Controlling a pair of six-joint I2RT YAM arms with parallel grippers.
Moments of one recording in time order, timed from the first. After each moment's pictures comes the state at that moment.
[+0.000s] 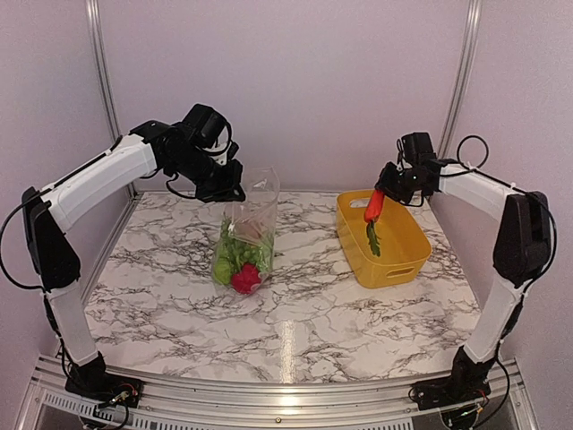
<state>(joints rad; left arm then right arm) -0.64 1.85 1.94 -0.97 0.16 -0.54 0.21 1.83 1.55 -0.45 -0.09 0.67</state>
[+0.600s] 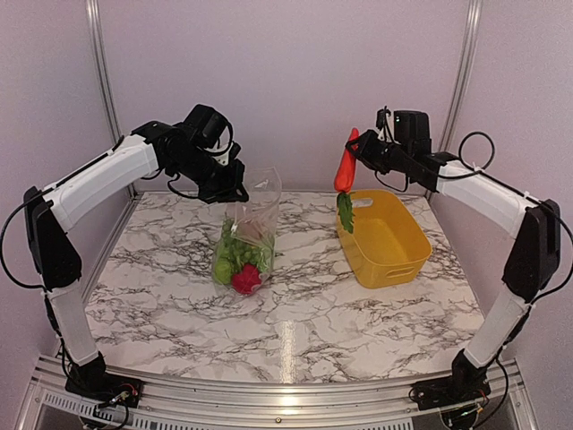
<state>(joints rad) -0.64 1.86 1.94 -0.96 0.20 -0.56 0.39 1.69 1.54 -0.13 -0.13 0.65</state>
